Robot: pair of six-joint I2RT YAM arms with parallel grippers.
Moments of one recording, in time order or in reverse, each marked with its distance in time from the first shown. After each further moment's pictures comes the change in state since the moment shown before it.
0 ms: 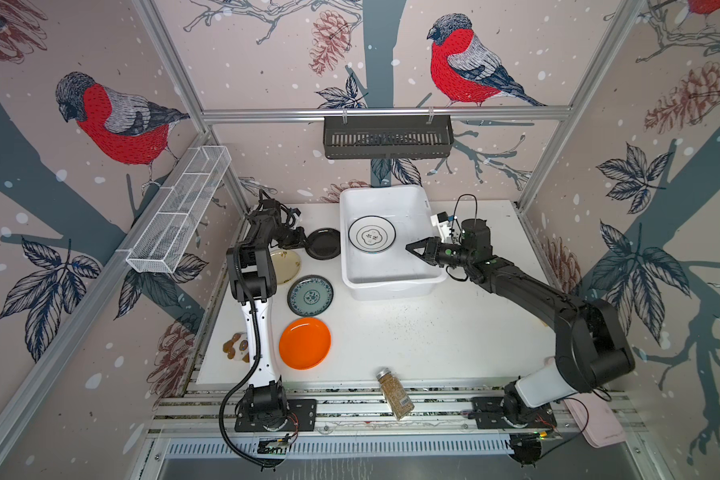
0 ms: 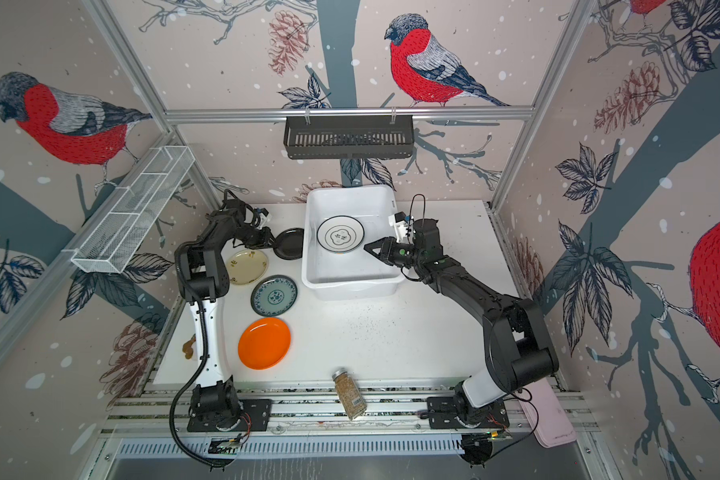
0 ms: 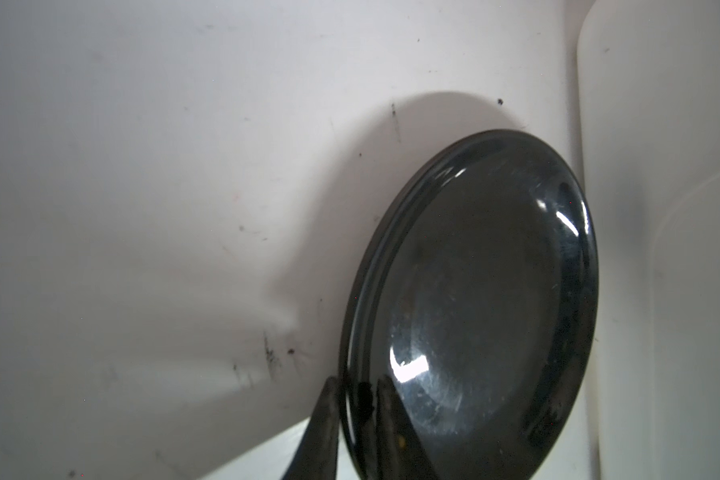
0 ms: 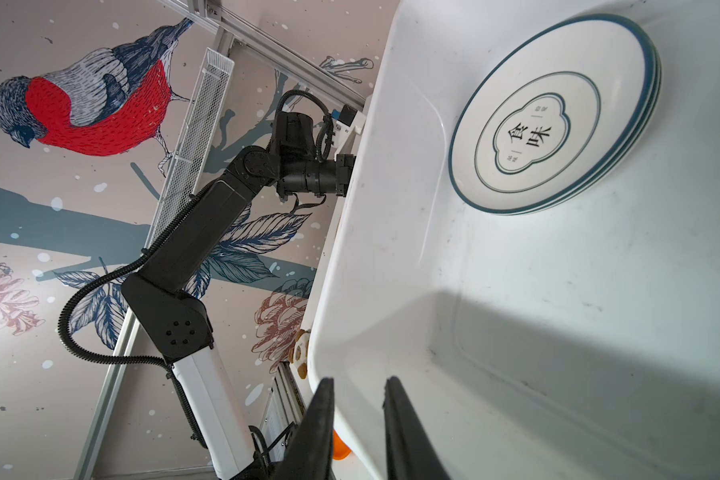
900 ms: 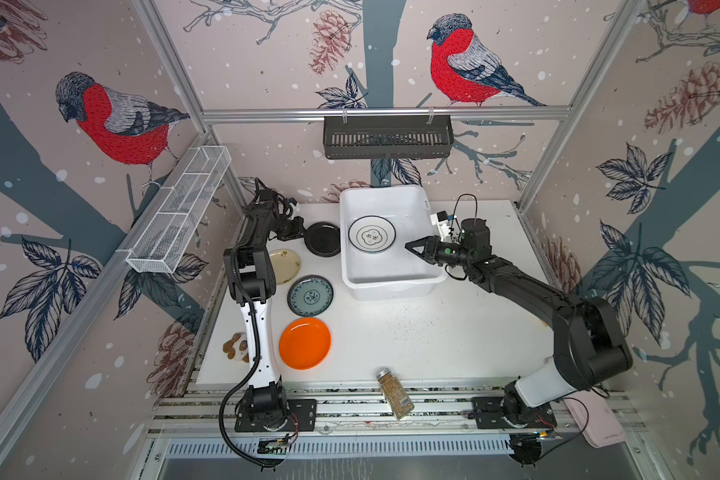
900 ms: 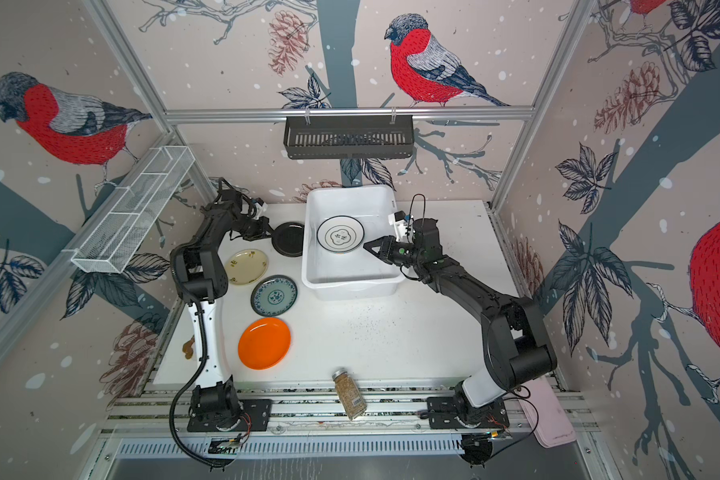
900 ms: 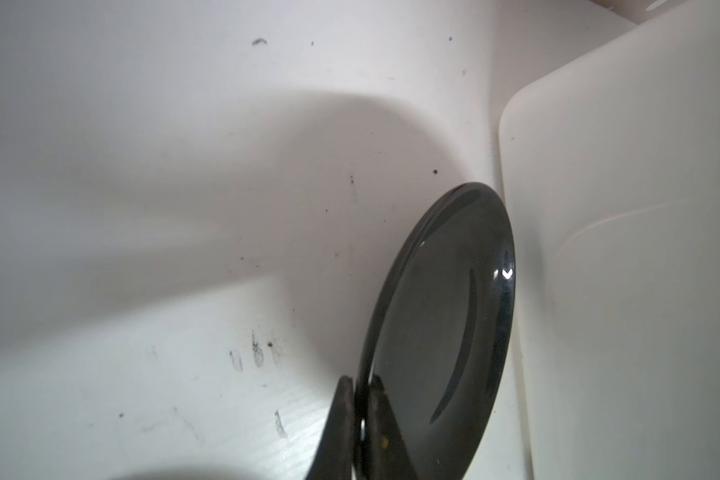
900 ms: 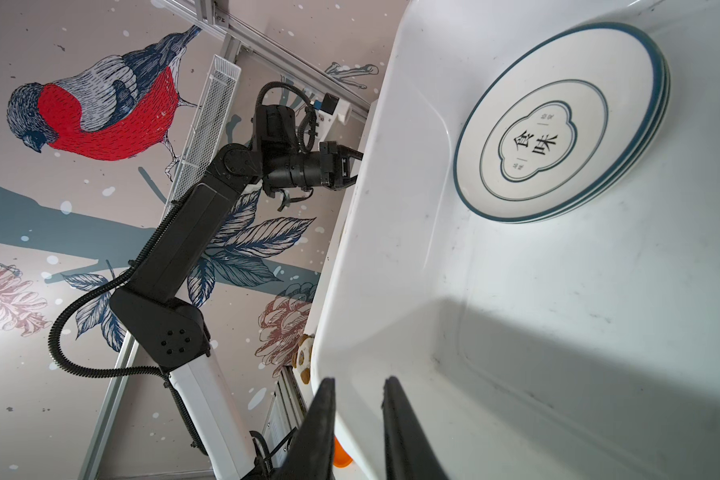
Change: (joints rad) left arm -0.002 -0.061 0.067 -0.014 0.010 -0.082; right arm 0.001 0.014 0.001 0.035 -0.002 0.011
